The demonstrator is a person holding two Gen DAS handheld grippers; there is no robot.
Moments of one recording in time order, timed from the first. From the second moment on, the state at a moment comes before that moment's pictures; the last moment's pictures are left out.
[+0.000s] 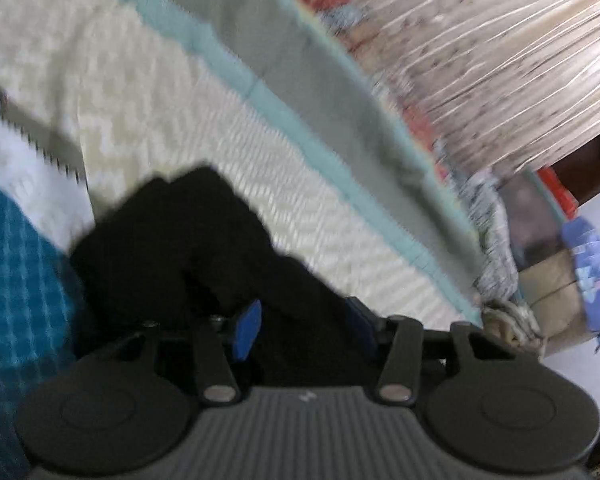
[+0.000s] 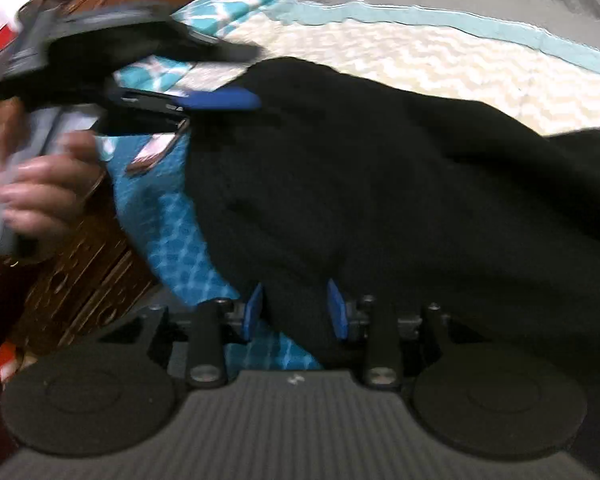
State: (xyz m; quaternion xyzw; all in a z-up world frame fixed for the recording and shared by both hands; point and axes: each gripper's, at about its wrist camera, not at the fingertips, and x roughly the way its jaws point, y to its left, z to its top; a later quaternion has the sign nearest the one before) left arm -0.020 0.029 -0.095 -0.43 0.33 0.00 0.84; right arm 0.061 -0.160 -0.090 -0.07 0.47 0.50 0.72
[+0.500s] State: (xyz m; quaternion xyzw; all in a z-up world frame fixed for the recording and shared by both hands) left arm 0.078 -0.080 -0.089 -0.33 0.42 -0.09 0.84; right arm 0.111 -0.407 -0.075 0.14 0.40 0.20 0.89
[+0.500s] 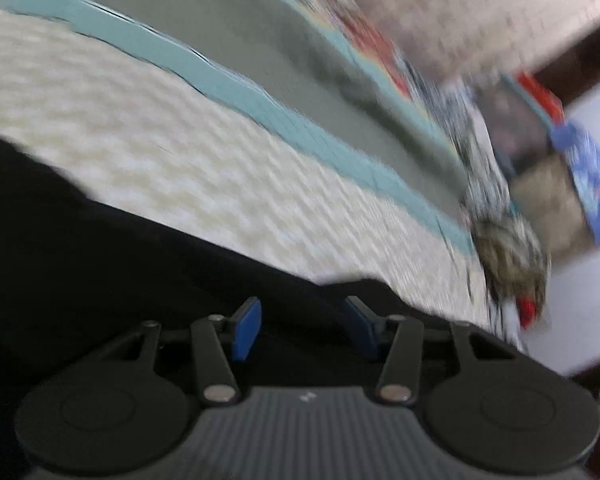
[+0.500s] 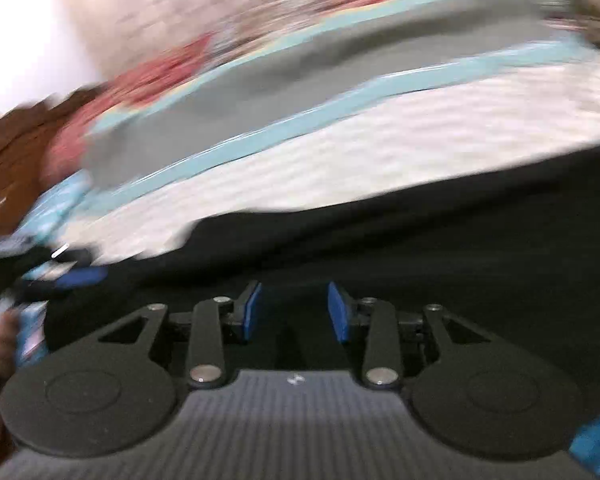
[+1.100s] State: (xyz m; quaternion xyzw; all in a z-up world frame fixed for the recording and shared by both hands) left arm 0.174 -0.198 -0.085 -0.21 0.46 0.00 0.86; right arm 0.039 -0.665 -0.093 0.37 0.21 -0.11 0.90
